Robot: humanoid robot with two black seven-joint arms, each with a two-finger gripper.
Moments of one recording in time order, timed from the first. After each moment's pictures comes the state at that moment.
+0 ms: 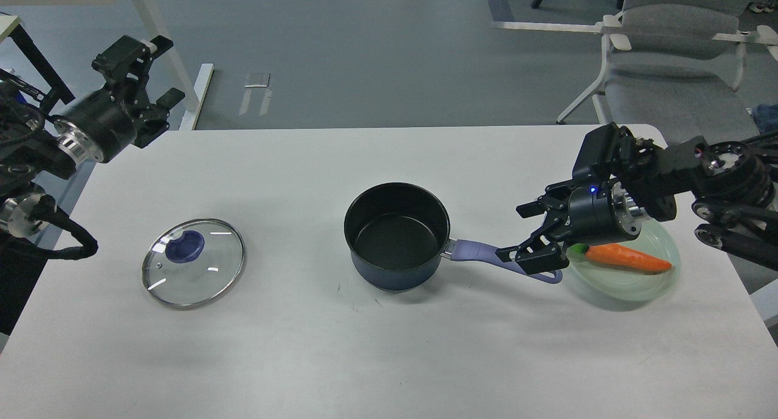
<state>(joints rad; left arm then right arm) -0.88 0.79 -0.30 -1.02 0.26 -0.21 -0.49 1.23 -0.81 -0.05 1.42 -1.78 0.32 0.49</state>
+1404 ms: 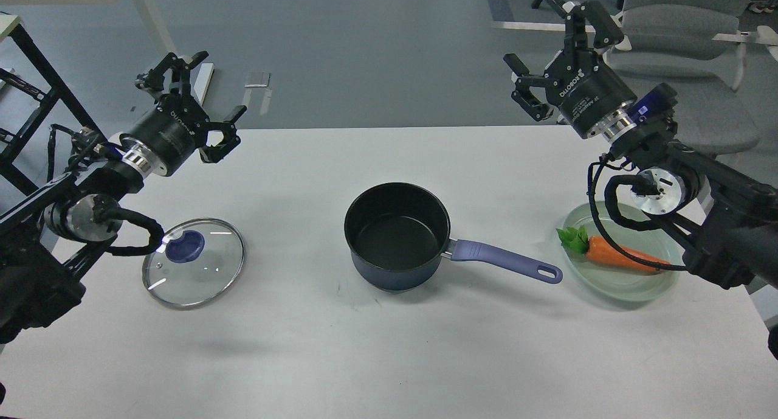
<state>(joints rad) -0.64 0.52 -0.79 -0.99 0.09 -0.34 -0.19 0.90 -0.45 0.44 0.92 -0.07 0.38 0.49</state>
